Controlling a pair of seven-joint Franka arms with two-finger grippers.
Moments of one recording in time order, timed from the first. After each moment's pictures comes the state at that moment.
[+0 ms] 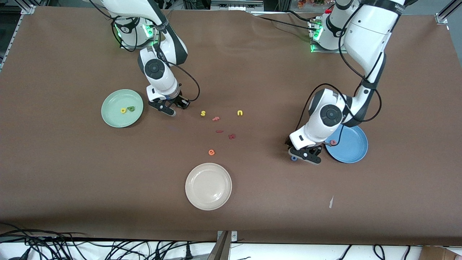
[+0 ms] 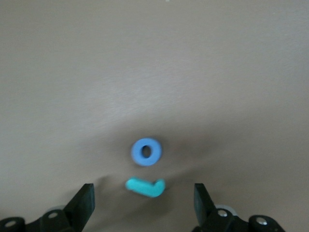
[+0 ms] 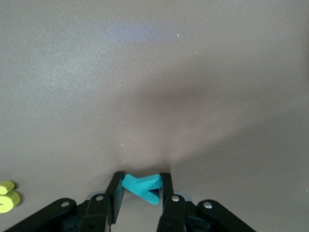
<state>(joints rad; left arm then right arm) -0.26 0.64 -0.08 -1.86 0.04 2.60 0.00 0.68 0.36 -0.09 -2.36 0.17 2.68 0.89</state>
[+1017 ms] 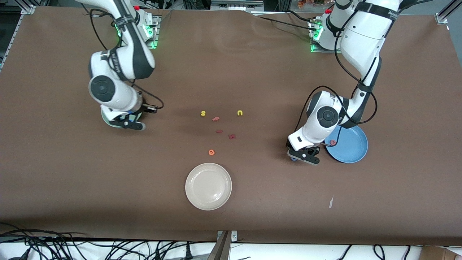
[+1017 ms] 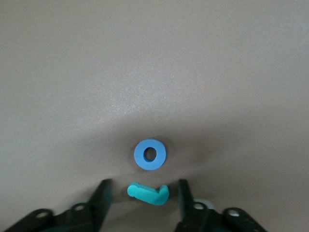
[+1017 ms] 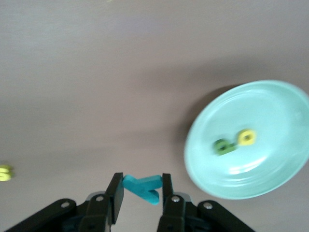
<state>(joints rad) -0.28 0.66 -0.05 -1.86 0.04 2.62 -0.01 0.68 0.27 -0.43 -2.05 0.14 2.05 0.32</state>
